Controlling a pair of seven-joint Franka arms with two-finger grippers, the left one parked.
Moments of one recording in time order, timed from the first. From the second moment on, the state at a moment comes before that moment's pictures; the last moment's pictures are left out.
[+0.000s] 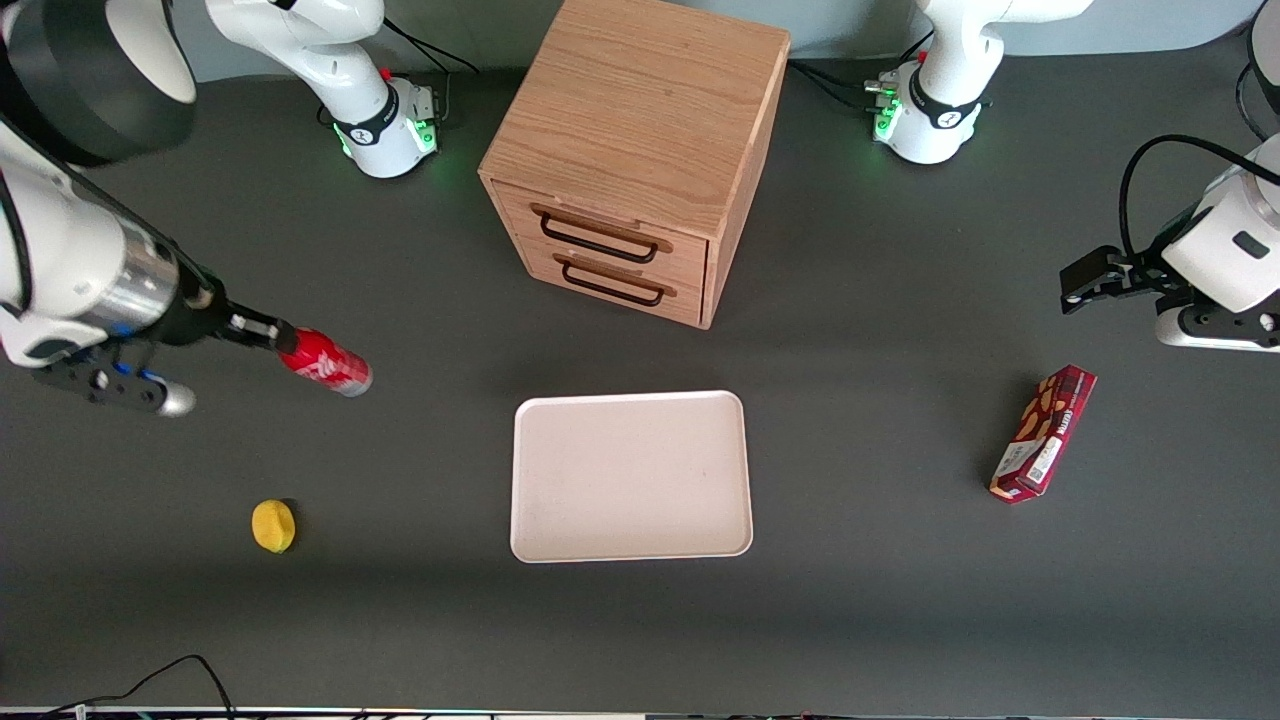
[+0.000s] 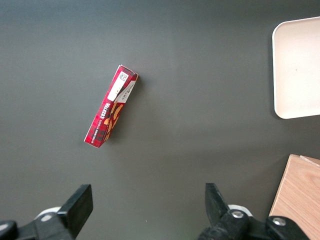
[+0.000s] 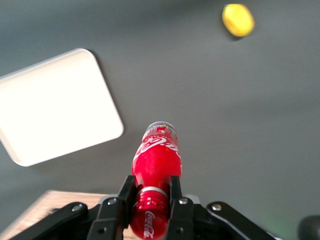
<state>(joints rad) 0.03 0.38 0.25 -1.17 0.01 1.44 0.62</state>
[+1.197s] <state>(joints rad) 0.21 0.94 0.34 -0.92 -0.21 1.91 1.20</state>
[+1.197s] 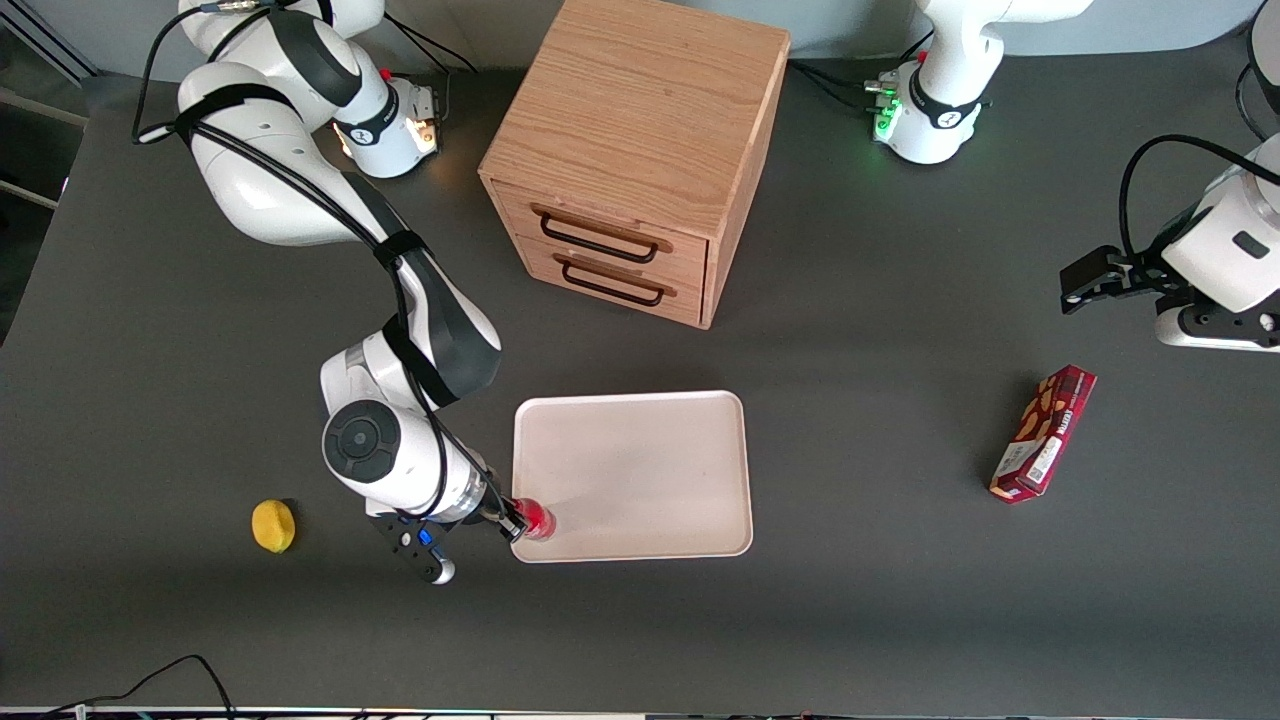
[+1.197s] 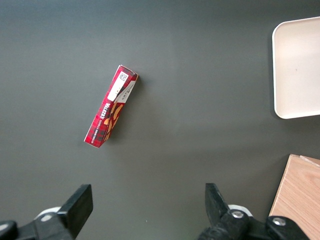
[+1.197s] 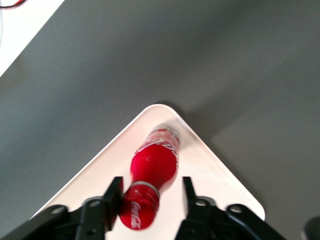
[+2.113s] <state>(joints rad) -0.07 -0.01 0.20 -1.50 -0.04 1.45 0.43</state>
